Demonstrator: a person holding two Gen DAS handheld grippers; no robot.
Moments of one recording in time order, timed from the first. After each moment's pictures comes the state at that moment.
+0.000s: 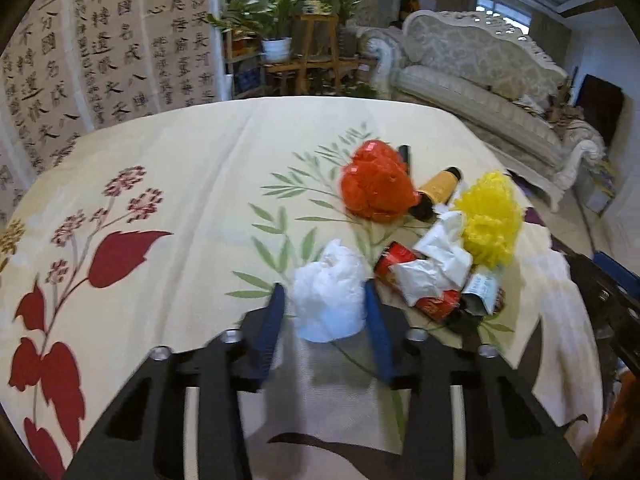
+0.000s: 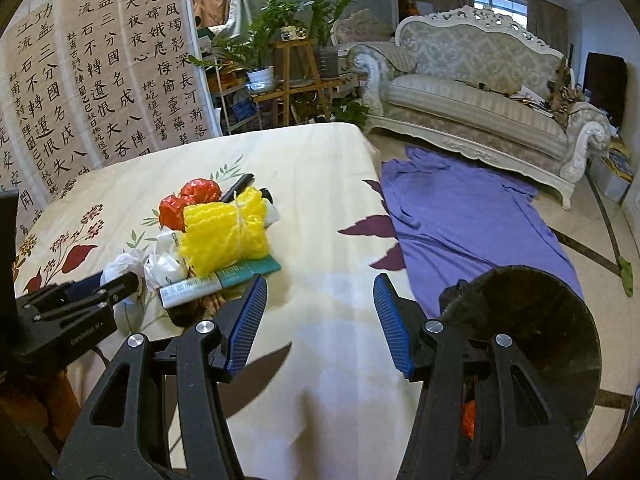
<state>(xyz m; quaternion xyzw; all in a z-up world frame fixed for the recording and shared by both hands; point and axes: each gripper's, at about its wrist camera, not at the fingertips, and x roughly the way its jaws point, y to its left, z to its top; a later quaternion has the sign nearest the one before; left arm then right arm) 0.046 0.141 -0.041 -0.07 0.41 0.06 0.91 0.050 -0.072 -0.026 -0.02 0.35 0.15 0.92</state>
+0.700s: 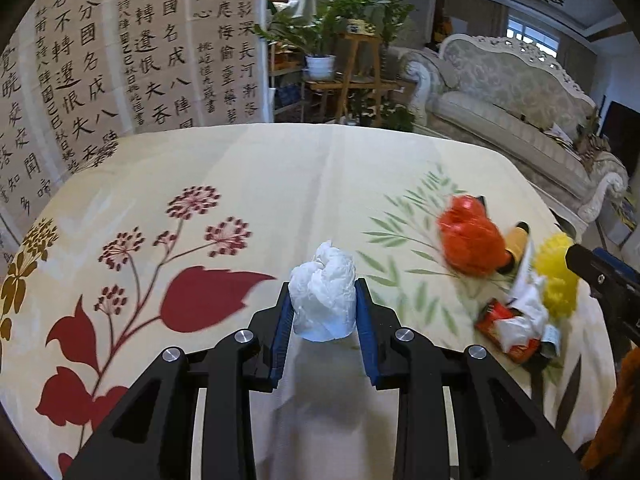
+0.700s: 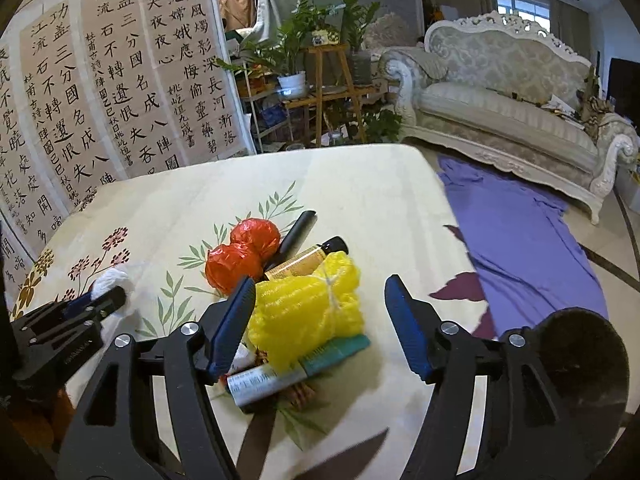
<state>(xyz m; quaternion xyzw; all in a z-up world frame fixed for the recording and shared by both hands) 0.048 0.214 -0.025 -0.08 0.38 0.13 0.91 0.090 -0.004 -0.019 -0.01 0.35 0.19 0.92</state>
